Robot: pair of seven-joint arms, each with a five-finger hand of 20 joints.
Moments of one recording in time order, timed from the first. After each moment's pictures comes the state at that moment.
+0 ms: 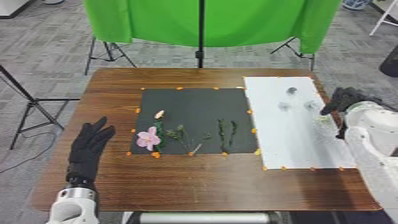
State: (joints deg) left arm 125.2 -72.0 -94.5 -118.6 56.9 14.4 8.2; right arm -84.4 -51.6 87.9 -94.2 -143.0 -28.6 24.7
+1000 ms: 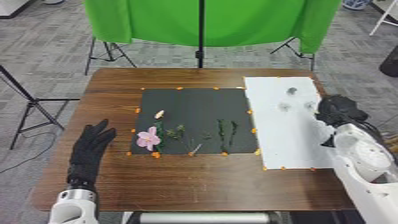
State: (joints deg) left arm 125.8 -72.0 -94.5 -118.8 57.0 14.1 7.3; right arm -93.4 -49.8 84.4 -96.2 -144.3 -0.6 18.4
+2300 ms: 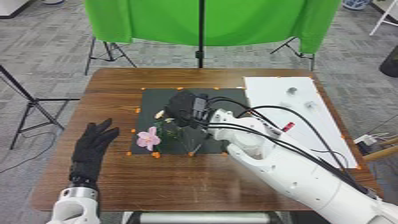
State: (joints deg) left arm 124.8 -72.0 -94.0 -118.6 57.1 13.4 7.4; right arm -58.6 -65.1 36.3 -89.1 -155.2 1.8 -10.1
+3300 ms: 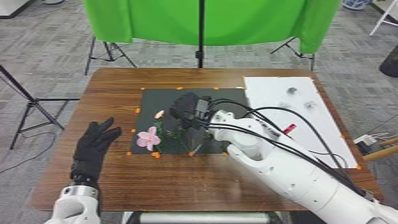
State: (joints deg) left arm 124.3 -71.9 -94.0 -118.5 57.2 12.7 6.4; right arm -59.8 -65.4 37.5 -88.8 -157.3 -3.1 -7.6
